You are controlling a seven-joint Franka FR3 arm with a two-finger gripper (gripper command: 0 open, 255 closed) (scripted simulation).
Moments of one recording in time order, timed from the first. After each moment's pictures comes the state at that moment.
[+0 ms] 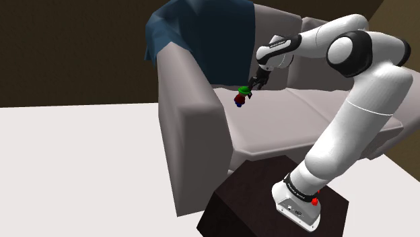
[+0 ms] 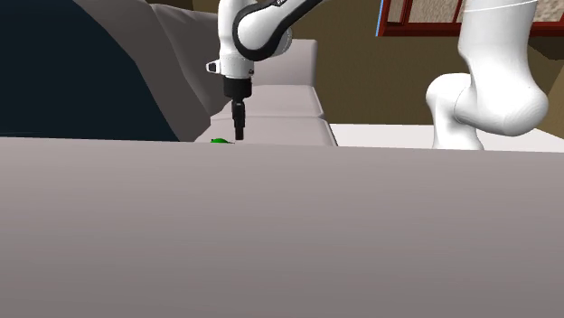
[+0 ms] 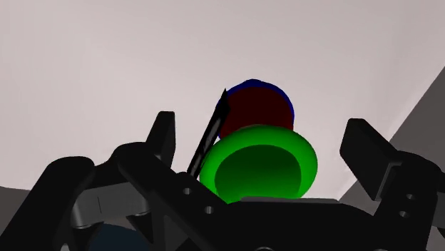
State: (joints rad) arm -0.25 0.18 -0.38 -2.04 0.12 2.26 -0.47
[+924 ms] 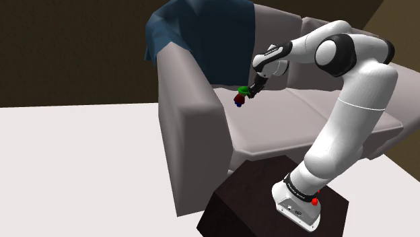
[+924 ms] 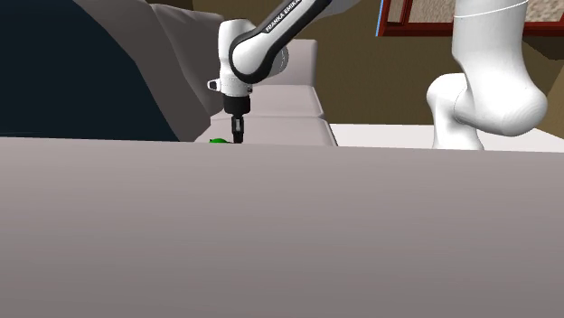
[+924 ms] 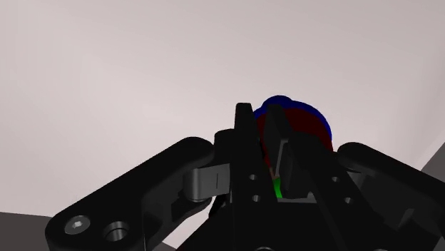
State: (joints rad) arm -0.28 0.28 -0.37 -2.03 0.18 2.35 -0.52
